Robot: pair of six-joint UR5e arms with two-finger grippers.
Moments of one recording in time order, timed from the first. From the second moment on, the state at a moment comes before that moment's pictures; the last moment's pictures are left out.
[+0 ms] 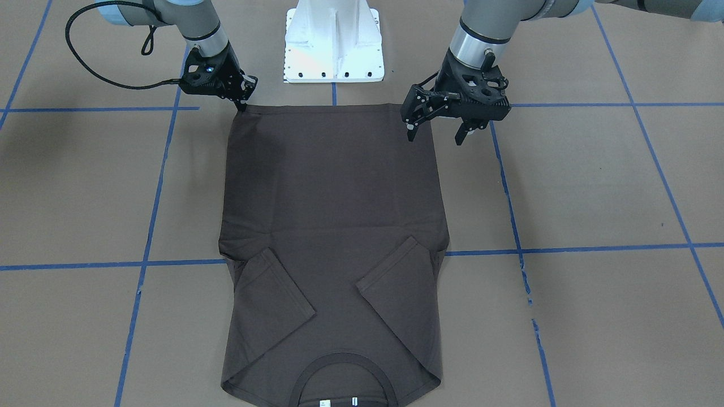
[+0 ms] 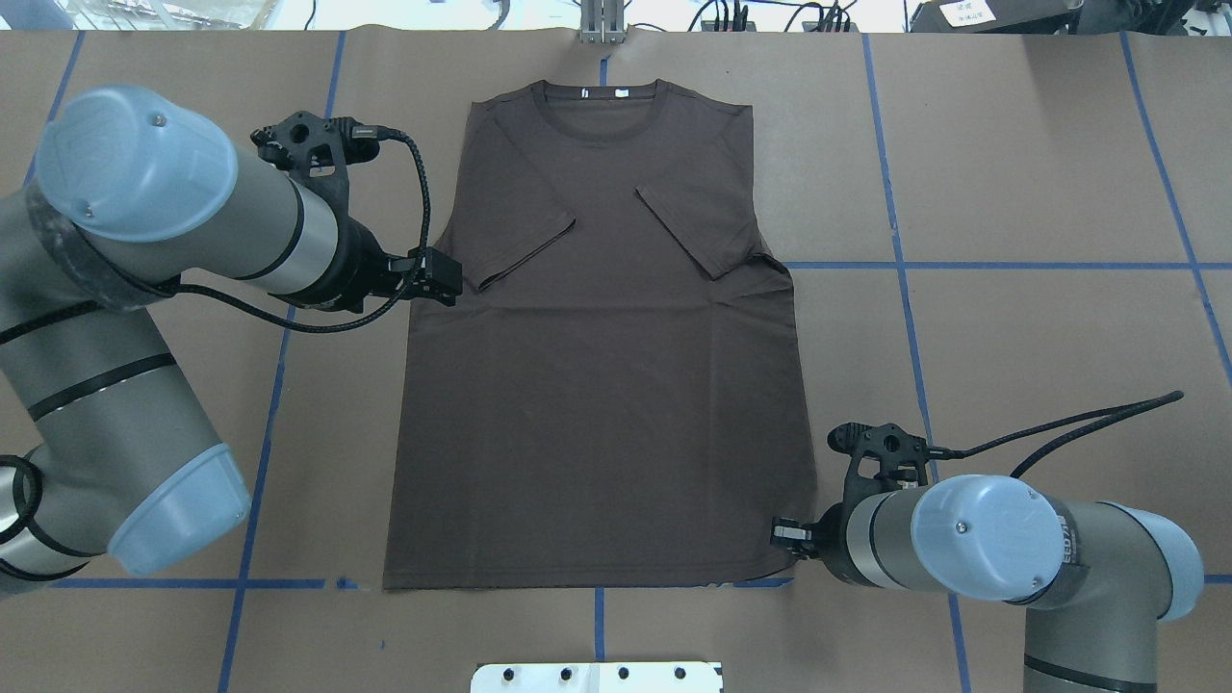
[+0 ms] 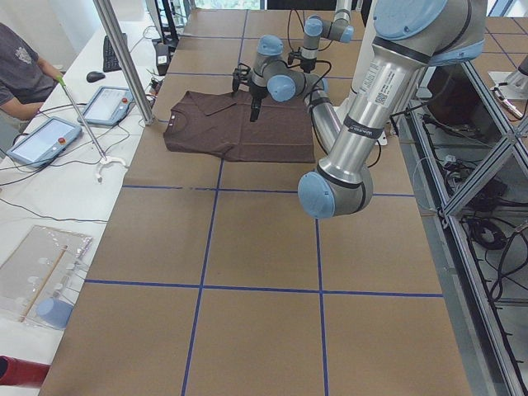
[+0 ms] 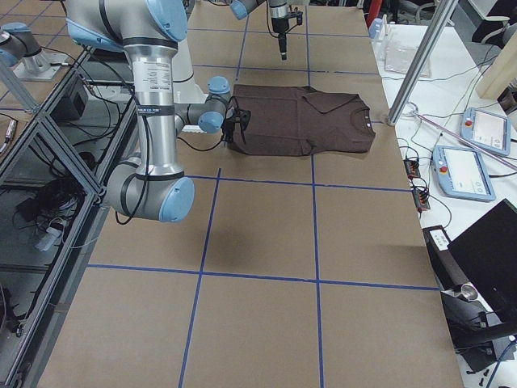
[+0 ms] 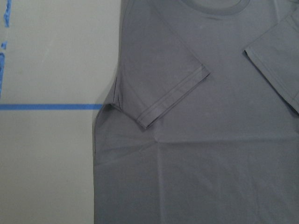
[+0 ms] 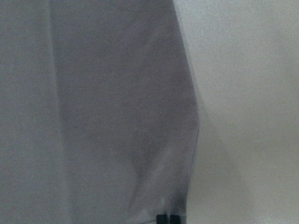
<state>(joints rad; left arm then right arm) -0.67 -2.05 -2.04 -1.57 -1.92 -1.22 0.24 -1.47 2.10 -1.30 1.70 1.62</state>
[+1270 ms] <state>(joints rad) -0.22 -1.85 -2.05 -1.63 -1.65 -1.78 0.29 -1.47 2.13 -1.29 1.70 1.60</state>
